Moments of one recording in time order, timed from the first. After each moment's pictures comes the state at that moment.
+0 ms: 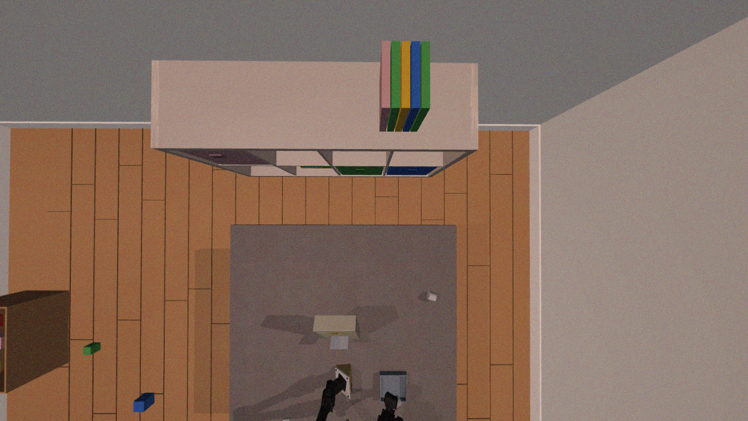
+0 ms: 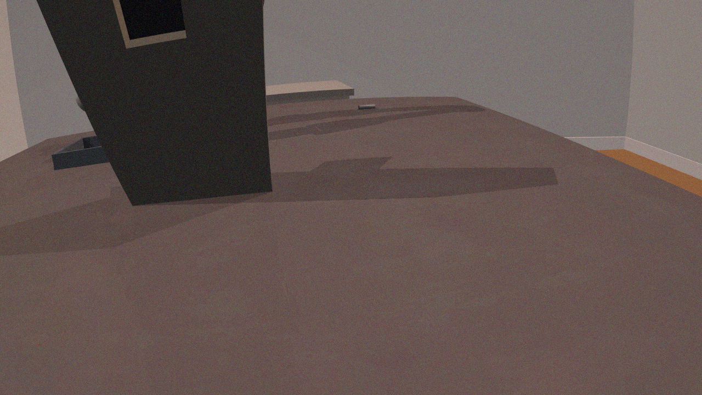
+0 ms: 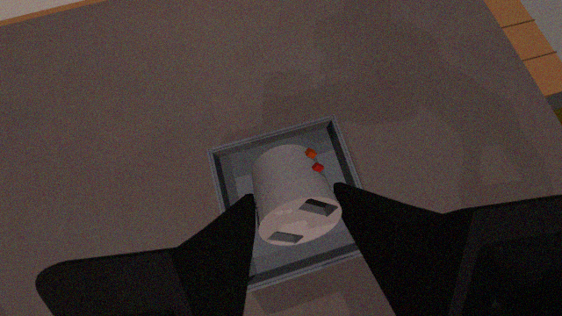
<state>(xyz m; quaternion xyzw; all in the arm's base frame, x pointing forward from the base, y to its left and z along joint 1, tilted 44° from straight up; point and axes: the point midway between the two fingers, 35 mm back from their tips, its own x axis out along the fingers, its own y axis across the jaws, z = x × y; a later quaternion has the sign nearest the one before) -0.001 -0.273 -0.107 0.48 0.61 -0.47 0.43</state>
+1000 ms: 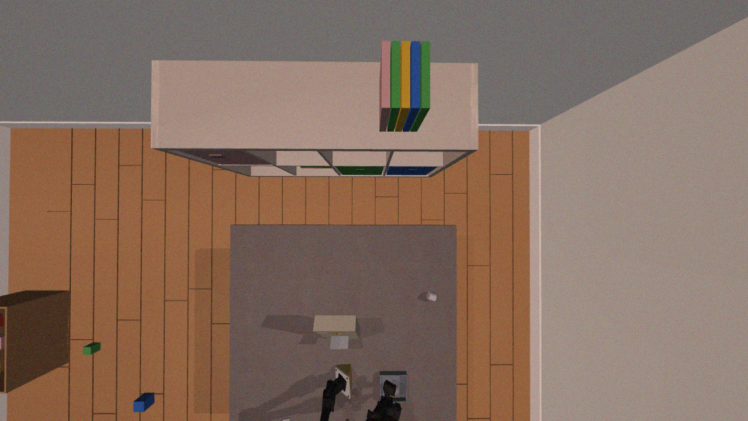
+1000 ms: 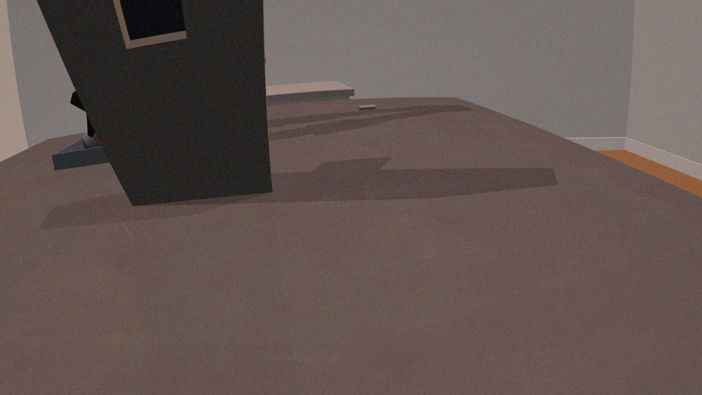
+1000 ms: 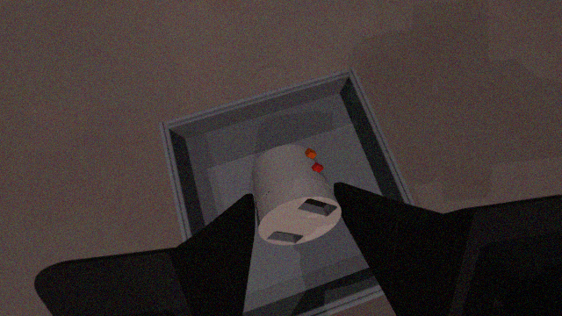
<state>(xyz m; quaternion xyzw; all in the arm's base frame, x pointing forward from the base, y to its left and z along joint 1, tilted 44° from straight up) -0.019 -0.220 -0.163 0.48 0.61 -0.47 0.42</state>
